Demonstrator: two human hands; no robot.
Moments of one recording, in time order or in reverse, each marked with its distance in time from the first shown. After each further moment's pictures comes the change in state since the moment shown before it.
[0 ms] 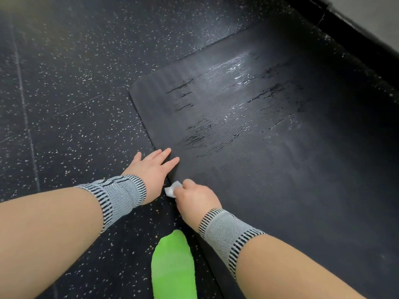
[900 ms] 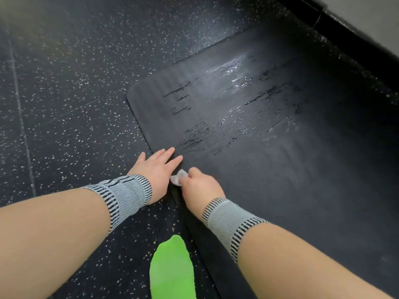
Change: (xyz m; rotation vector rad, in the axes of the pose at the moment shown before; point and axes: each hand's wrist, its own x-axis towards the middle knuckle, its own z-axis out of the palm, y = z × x) left_hand 0.010 0.009 -0.011 -0.043 0.024 -0.001; right_hand 0.015 0.018 -0.020 0.010 0.017 0.049
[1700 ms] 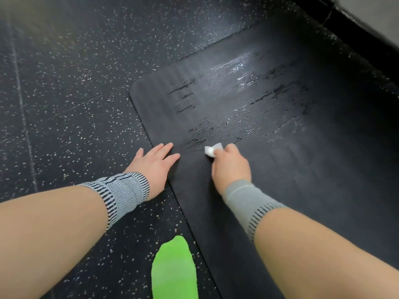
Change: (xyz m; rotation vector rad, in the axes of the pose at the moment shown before) left_hand 0.005 -0.013 0.001 -0.030 0.035 -0.018; right_hand 0.019 0.043 -0.022 0.008 0.213 0.395
